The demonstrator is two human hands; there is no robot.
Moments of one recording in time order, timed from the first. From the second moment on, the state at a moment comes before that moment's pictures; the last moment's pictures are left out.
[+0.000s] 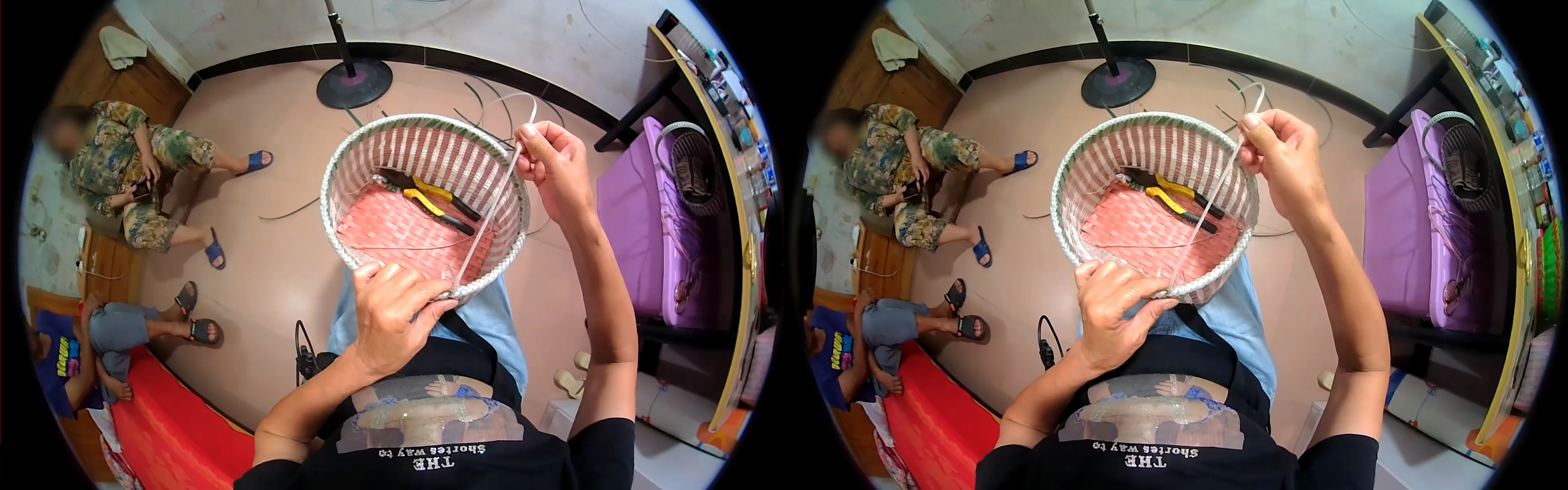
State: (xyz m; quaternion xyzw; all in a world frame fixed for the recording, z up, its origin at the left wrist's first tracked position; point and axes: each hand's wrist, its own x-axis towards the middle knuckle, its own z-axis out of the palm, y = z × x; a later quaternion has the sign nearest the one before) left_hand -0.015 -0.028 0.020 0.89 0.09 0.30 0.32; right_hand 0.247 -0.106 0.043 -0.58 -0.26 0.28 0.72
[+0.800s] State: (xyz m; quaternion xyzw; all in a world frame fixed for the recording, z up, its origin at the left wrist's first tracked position) left_hand -0.021 -0.035 0.025 0.92 0.03 0.25 0.30; right_hand 0.218 -0.025 0.048 -0.75 -0.42 0.32 0.39
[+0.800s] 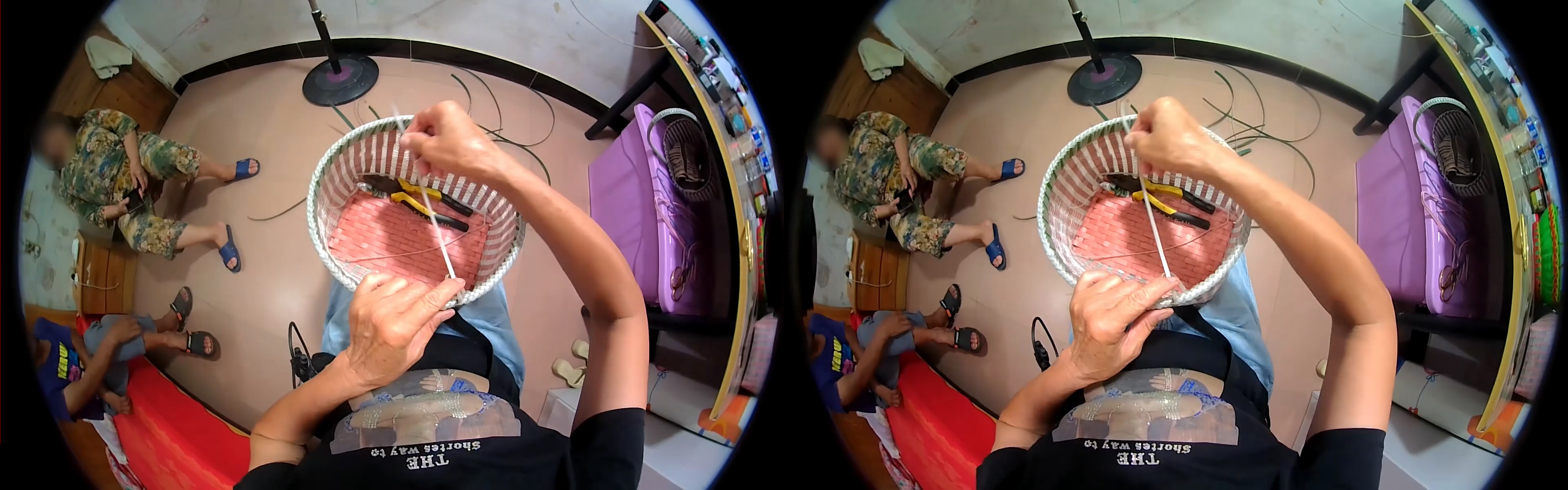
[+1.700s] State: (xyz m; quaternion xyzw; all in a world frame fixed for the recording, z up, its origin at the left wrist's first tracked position) left_hand -0.016 -0.026 0.033 0.91 0.06 0.21 0.35; right_hand 0.175 0.017 0.018 -0.63 -0.37 0.53 0.43
